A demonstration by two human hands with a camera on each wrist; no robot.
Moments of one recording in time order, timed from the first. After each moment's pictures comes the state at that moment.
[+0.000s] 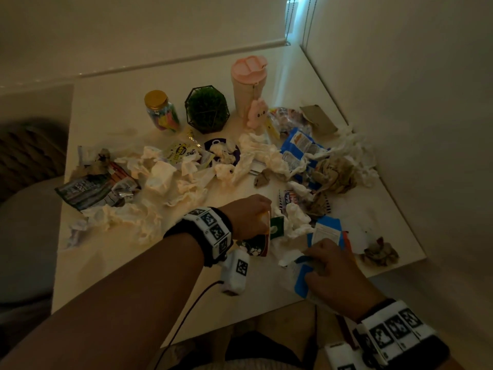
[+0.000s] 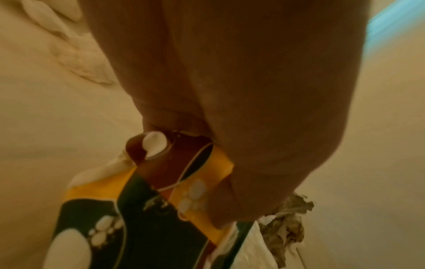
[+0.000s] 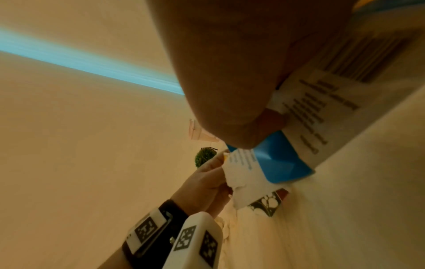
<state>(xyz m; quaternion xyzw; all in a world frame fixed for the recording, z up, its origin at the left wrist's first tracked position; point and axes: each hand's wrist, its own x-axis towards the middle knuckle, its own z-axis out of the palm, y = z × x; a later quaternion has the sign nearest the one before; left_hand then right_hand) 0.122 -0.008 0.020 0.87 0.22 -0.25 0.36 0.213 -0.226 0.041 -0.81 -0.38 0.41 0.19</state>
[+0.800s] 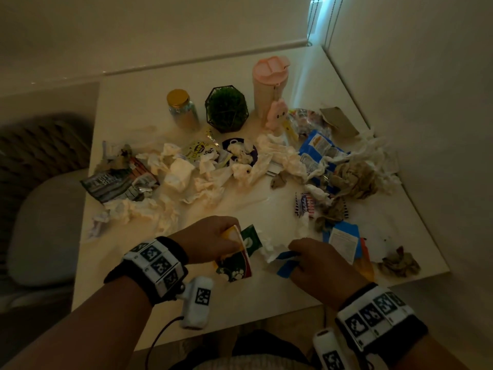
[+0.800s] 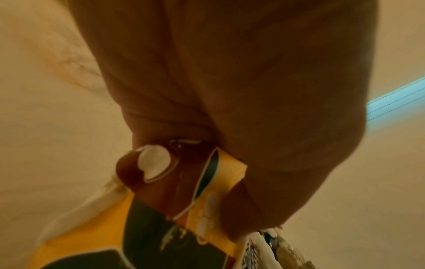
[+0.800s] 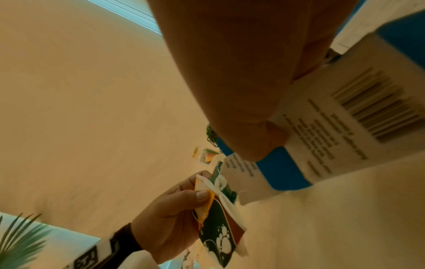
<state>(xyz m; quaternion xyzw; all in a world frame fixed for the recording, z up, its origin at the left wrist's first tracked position) 0.015 0.001 0.039 0.78 0.33 -0.18 0.50 0.195 -0.178 0.040 -0.77 -0.49 0.39 0.08</state>
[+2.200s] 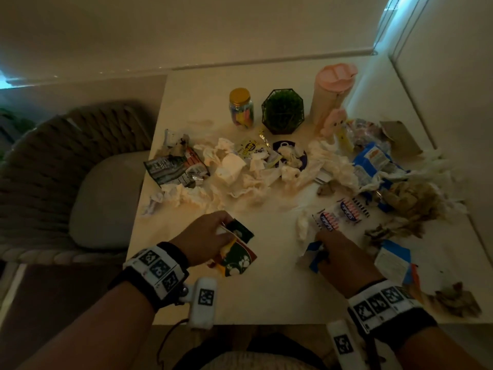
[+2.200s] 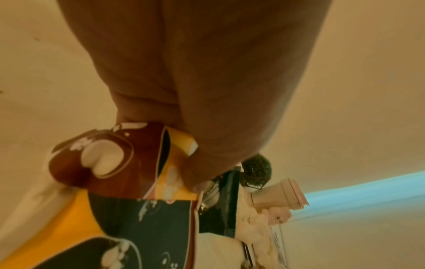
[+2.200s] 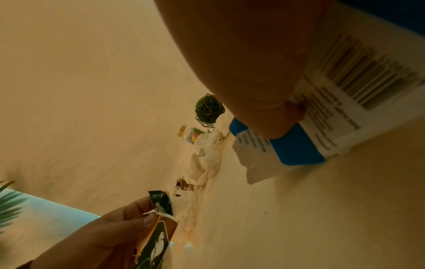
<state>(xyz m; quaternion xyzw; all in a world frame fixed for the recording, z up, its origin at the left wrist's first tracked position) -0.068 0.008 0.039 0.70 0.51 -0.06 0.50 0.190 -0.136 -0.002 -0.79 -0.50 0.37 0.05</state>
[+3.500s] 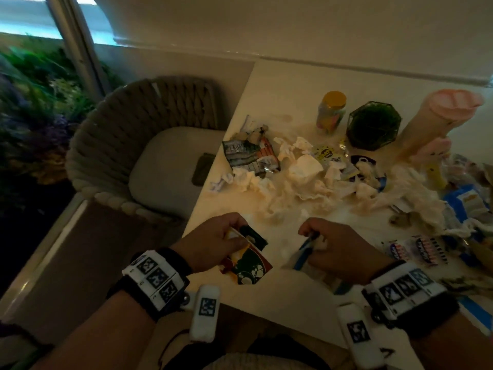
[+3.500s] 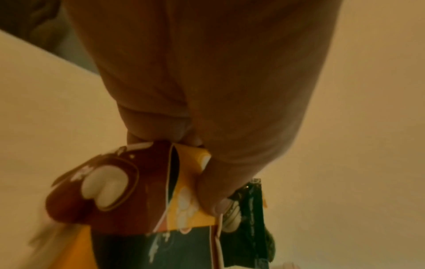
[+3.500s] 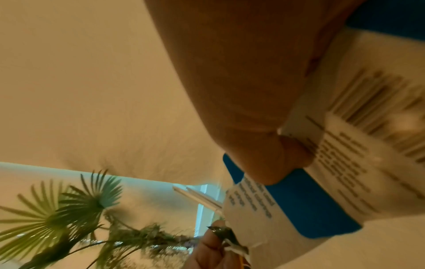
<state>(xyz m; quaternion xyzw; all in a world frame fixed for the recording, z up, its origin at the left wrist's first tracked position) -0.180 -0.014 0.051 0.64 0.55 0.06 0.54 0.091 -0.044 0.055 -0.59 -0.67 0.44 0.05</state>
